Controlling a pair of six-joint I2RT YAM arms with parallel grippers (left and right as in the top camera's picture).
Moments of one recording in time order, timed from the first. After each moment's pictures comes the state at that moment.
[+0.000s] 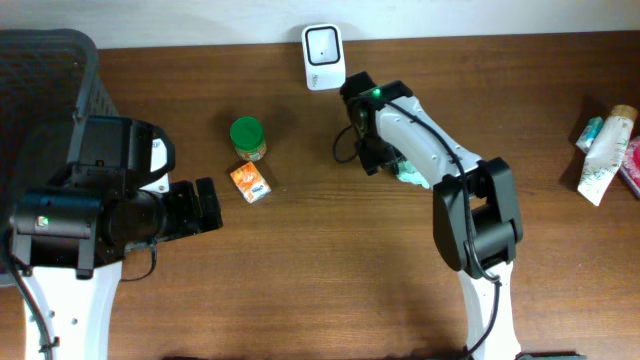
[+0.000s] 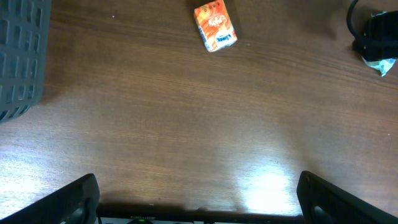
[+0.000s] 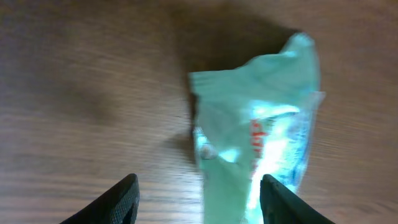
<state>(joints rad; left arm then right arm) -0.11 1.28 1.66 -1.58 0.05 -0.31 0.40 2.27 1.87 -1.18 0.30 0.13</state>
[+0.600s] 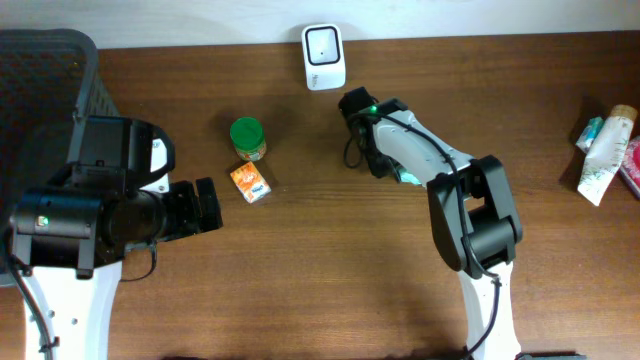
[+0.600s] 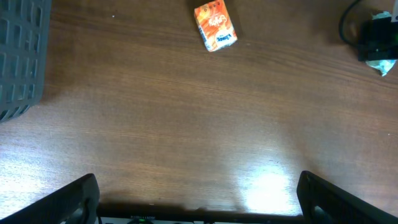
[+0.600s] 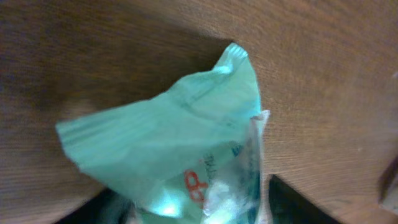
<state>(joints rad) -0.11 1.28 1.66 -1.59 0.05 -0.31 0.39 2.27 1.72 -1.00 0.51 0.16</state>
